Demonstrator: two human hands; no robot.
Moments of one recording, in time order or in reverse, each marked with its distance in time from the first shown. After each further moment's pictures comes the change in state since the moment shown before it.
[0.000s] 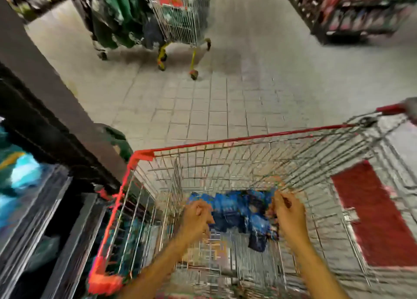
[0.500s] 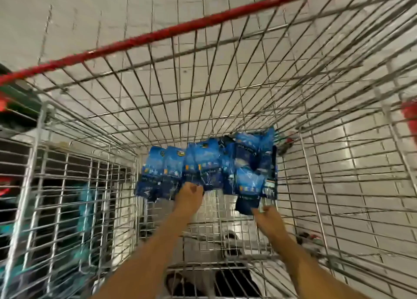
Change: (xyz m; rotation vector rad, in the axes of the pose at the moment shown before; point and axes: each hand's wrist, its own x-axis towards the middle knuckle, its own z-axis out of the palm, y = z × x) left_hand 0.237 -0.244 0.161 0.355 -0.001 -0.472; right_hand 0.095 0.332 0.031 -0.366 -0.227 0.626
